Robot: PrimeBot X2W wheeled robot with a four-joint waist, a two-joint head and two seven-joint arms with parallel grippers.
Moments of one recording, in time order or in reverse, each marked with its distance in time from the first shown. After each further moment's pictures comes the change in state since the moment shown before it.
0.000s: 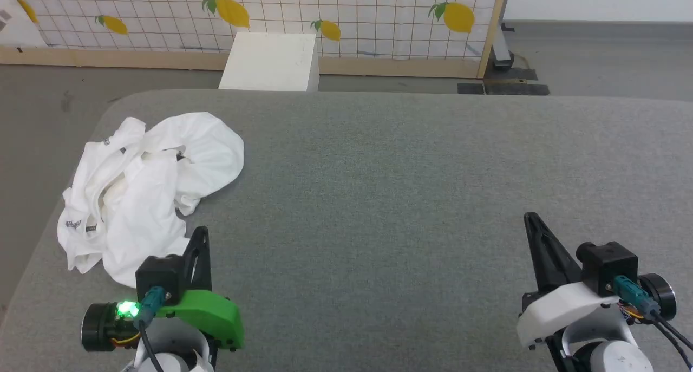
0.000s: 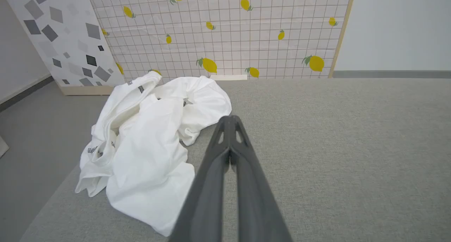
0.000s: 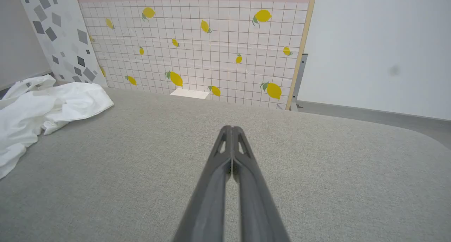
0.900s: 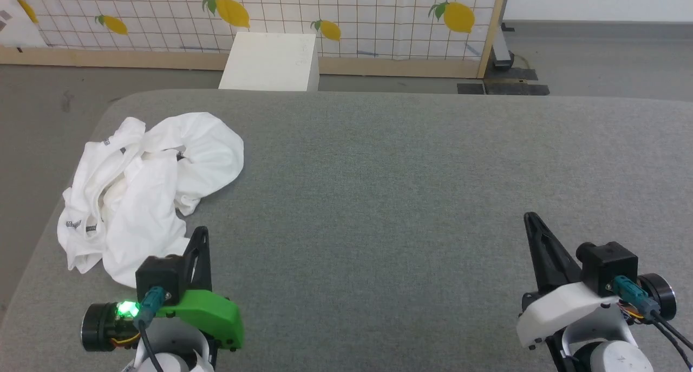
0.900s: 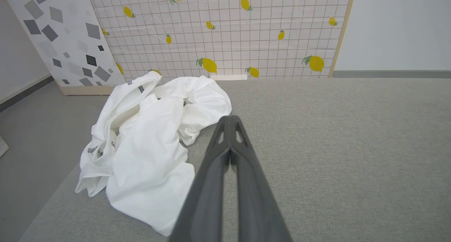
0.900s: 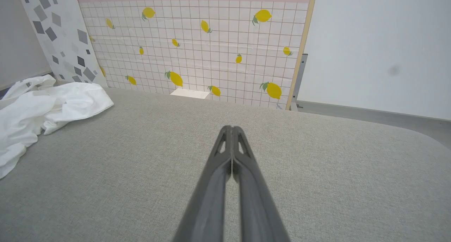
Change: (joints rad) left arm 0.000 0.000 0.000 0.000 0.000 0.000 0.000; right arm 0.000 0.000 0.000 0.000 0.000 0.000 0.000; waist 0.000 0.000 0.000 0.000
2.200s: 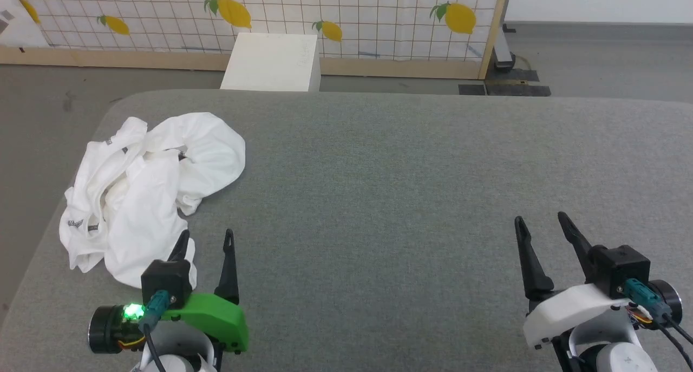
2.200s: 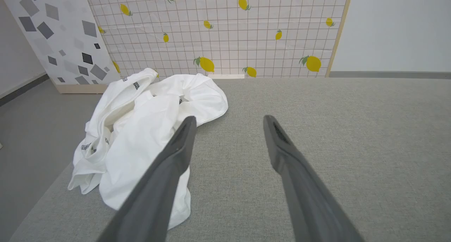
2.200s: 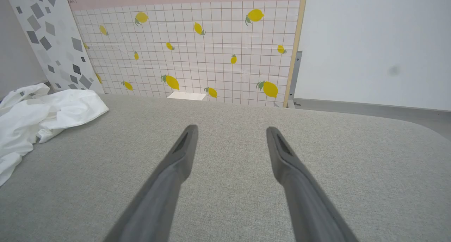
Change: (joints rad) left arm -0.002 0.000 -0.016 0.029 -0.014 0.003 -0.028; right arm 0.000 0.000 -0.029 0.026 0.033 0.000 -0.027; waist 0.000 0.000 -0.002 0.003
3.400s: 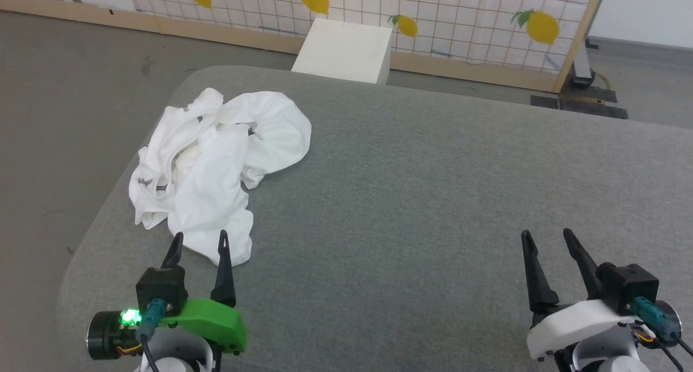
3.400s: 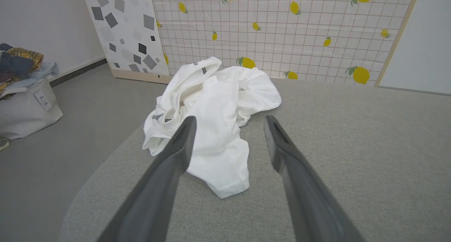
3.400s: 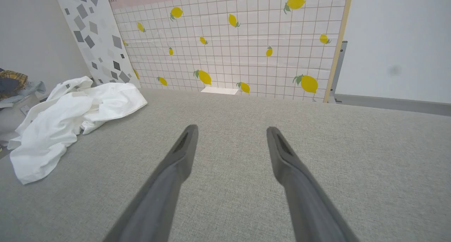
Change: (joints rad) left arm -0.001 0.000 0.003 0.042 -0.018 0.028 -0.079; right arm 0.023 0.000 -0.020 0.067 0.060 0.000 -0.080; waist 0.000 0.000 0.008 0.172
